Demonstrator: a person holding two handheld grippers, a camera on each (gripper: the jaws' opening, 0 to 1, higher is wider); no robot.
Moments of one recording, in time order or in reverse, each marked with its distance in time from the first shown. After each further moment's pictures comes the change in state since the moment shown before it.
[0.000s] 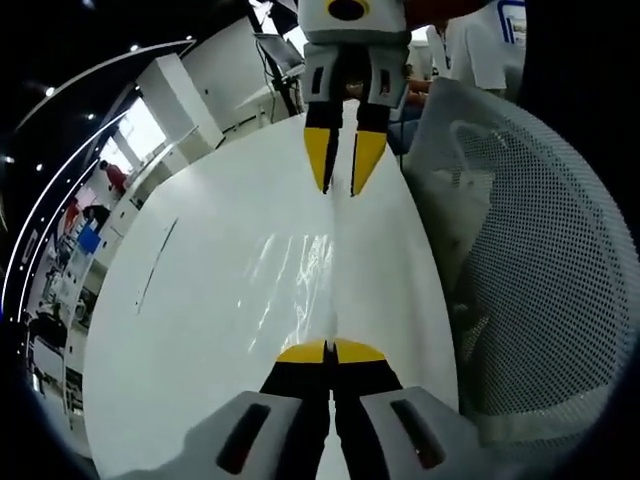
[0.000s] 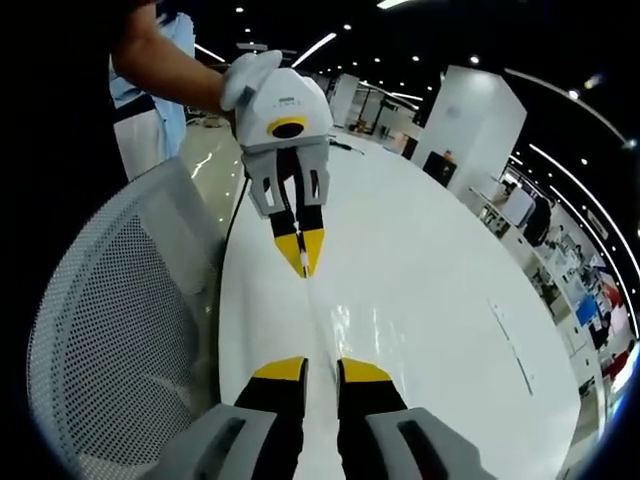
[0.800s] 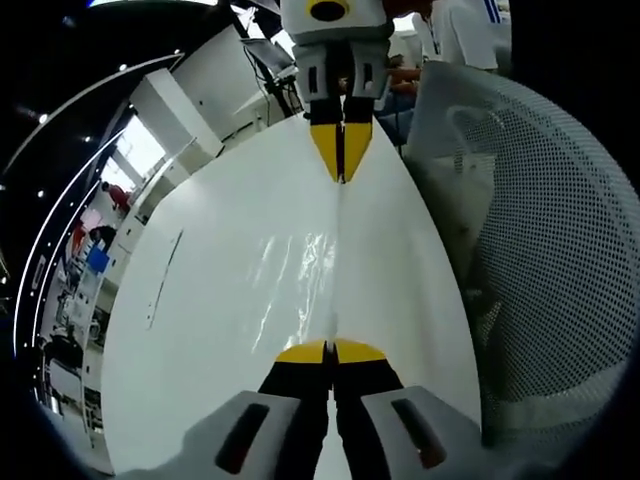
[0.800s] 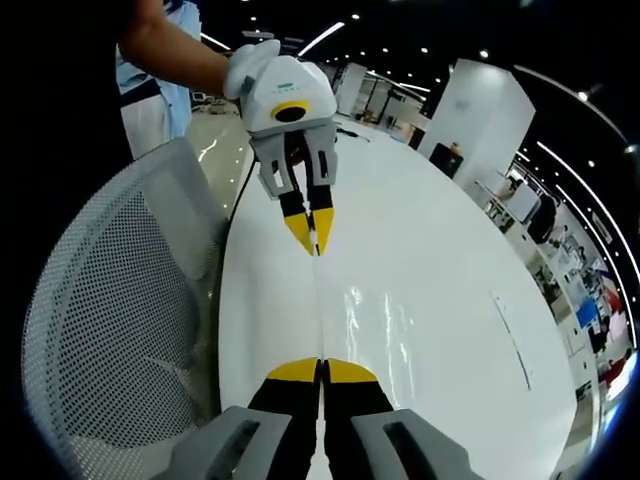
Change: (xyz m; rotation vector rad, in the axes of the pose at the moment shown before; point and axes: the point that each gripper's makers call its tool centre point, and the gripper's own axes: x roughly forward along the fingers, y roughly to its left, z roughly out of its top) left arm 0.004 0.007 -0.010 0.096 -0.004 0.041; right arm -0.002 0.002 -0.020 -0.030 0.056 0.009
